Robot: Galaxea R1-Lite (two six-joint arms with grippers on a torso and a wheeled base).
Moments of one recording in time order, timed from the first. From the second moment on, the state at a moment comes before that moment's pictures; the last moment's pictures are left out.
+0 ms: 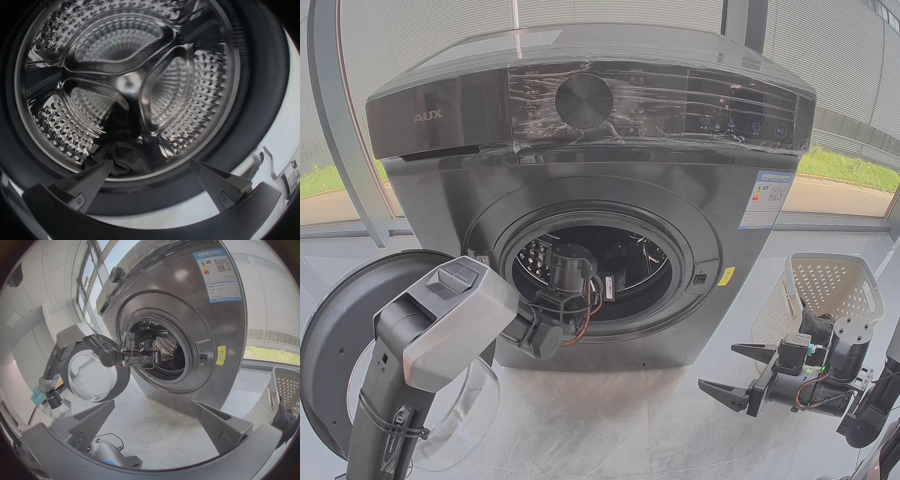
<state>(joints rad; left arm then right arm) -0.56 2.52 -1.51 -0.79 0.25 -0.17 0.48 1.85 -0.04 -1.54 0.29 0.06</state>
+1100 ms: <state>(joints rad) -0.77 1.80 -0.56 -1.18 0.28 -0.11 0.47 1.76 -0.02 -1.54 0.25 0.06</state>
